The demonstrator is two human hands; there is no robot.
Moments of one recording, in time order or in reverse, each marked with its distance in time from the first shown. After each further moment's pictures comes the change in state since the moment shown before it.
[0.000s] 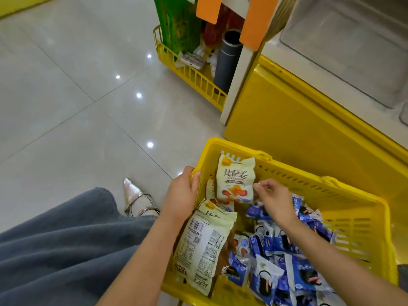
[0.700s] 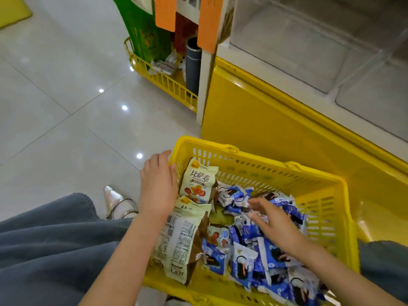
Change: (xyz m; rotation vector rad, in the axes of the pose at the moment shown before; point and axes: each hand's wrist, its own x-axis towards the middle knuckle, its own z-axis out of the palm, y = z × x) left_hand -0.014 0.046 -0.005 0.376 0.251 0.189; right_hand -0.067 0.051 -0.059 -0.291 -0.295 -0.147
